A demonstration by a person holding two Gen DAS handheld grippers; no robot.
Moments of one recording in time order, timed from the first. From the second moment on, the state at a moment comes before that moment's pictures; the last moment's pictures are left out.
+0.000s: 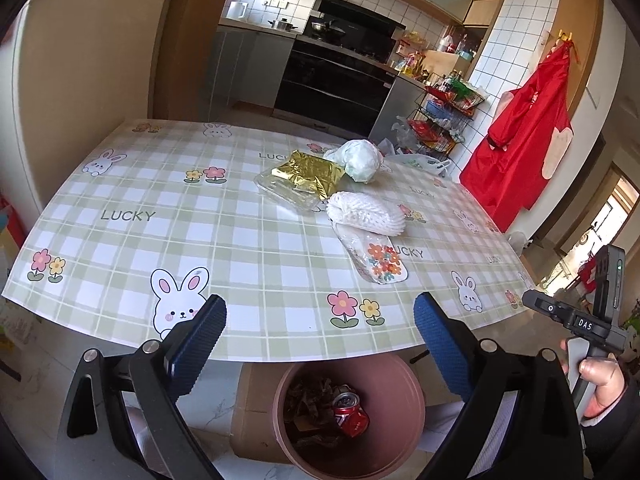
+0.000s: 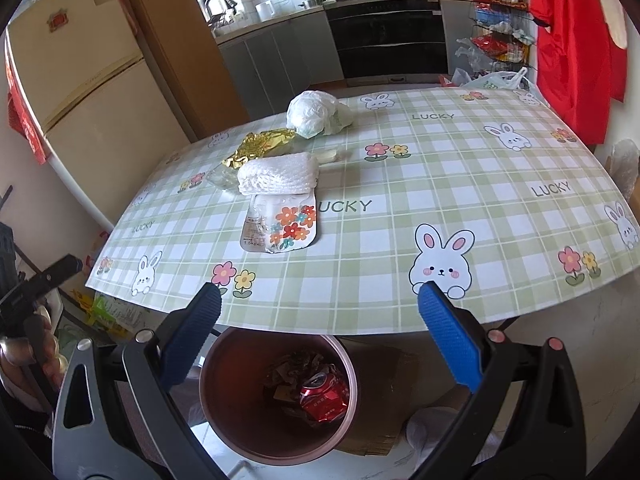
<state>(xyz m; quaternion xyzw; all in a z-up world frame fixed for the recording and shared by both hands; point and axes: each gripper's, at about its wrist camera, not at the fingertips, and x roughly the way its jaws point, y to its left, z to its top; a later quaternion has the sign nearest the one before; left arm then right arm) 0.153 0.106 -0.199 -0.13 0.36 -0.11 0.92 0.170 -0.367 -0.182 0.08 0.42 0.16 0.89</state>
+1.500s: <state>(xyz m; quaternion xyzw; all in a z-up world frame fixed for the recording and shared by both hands) 0.355 -0.015 -0.304 -0.11 0.48 -0.16 0.85 0.336 -0.341 -0.223 0.09 0.39 0.26 0.88</state>
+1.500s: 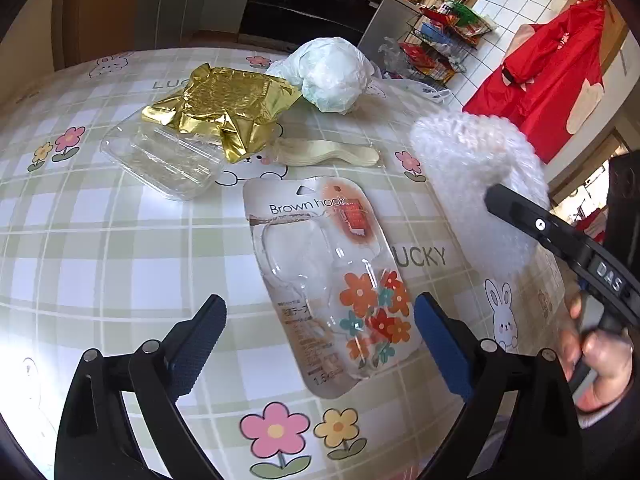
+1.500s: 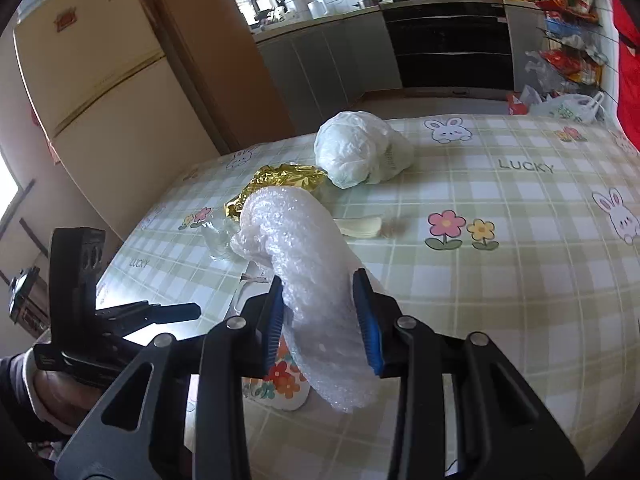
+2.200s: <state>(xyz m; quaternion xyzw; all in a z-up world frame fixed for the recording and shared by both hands) 0.359 -0.041 -0.299 -0.08 0.50 -0.06 0.86 0.266 -0.390 -0.200 0.14 0.38 0.23 0.89</state>
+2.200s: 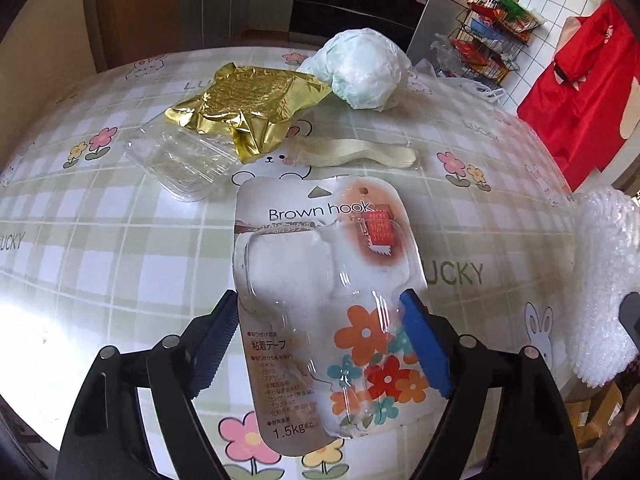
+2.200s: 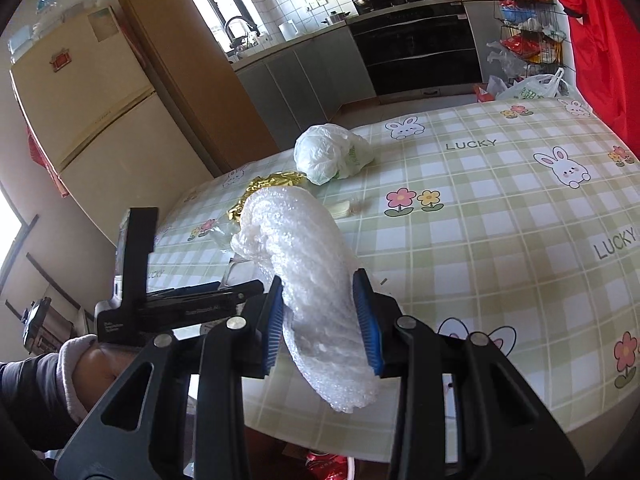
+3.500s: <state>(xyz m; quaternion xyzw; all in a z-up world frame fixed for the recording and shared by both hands) 0.139 -0.011 -0.272 -0.14 0.51 -0.17 0.83 0.115 -0.386 -0.152 0.12 0.36 0.23 0.90</state>
